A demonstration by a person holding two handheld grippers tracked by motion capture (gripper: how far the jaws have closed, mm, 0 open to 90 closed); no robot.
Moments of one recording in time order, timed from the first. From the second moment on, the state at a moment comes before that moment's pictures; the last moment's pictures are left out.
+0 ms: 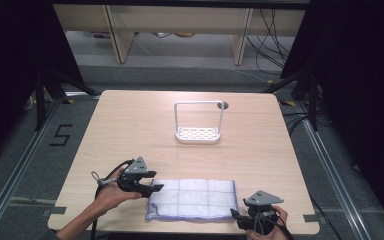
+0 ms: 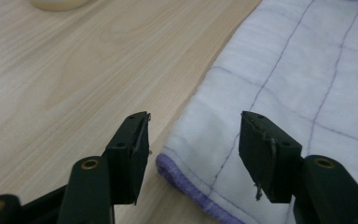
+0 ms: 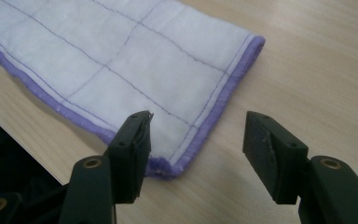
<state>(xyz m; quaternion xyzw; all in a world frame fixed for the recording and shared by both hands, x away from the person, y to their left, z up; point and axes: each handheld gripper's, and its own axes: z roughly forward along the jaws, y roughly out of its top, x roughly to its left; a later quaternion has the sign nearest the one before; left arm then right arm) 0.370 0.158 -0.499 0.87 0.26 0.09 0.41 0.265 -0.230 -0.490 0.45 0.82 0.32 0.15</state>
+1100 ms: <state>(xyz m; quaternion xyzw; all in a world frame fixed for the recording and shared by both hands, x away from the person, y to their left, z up) 0.365 0.156 -0.514 0.88 0.26 0.06 0.39 0.262 -0.219 -0.501 0.44 0.84 0.29 0.14</state>
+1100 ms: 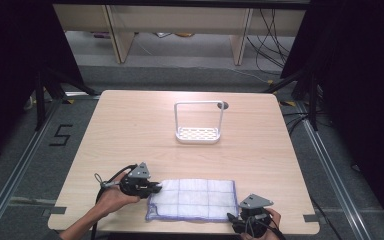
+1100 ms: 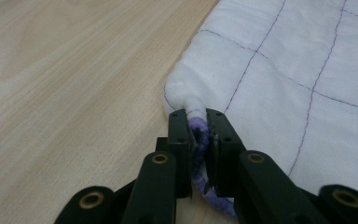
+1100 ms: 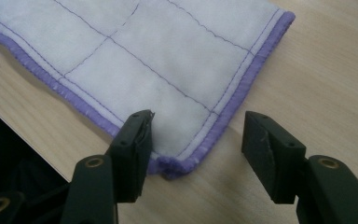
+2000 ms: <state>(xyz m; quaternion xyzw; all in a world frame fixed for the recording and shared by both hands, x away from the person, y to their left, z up) 0.348 0.168 -0.496 0.87 0.25 0.07 0.42 0.296 -0.216 -0.476 0.39 0.85 0.34 0.12</state>
